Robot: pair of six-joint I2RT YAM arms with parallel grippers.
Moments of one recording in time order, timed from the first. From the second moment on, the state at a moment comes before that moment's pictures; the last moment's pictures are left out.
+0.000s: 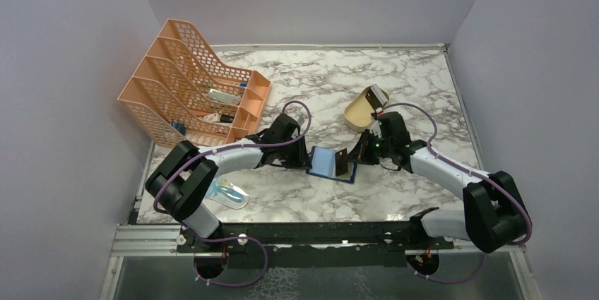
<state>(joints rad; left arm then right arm) -0.71 1.59 0.77 -0.09 0.28 -0.73 0.39 1.30 0.57 -0.13 -0.39 0.70</state>
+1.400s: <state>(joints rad) -0.72 1.63 0.76 -0.05 0.29 -0.73 0.39 1.40 0.50 0.07 -0.39 0.73</state>
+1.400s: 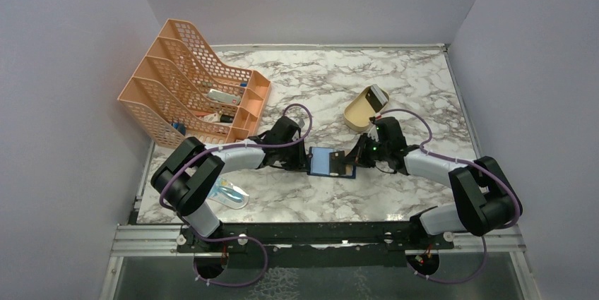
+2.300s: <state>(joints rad) -0.72 1.63 0.72 0.02 0.33 -0.77 0.39 1.44 0.50 0.18 -0.38 0.74</state>
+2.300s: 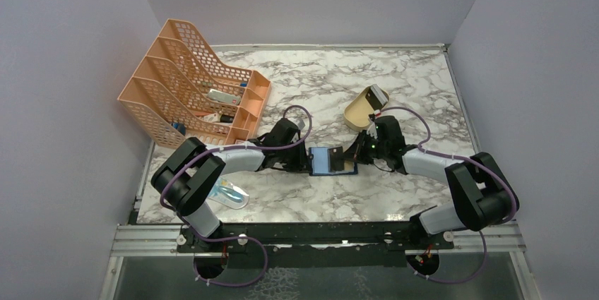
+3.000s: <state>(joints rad) -0.73 1.64 0.71 0.05 0.35 -0.80 0.40 1.45 0.54 0.10 -0.36 0.67</state>
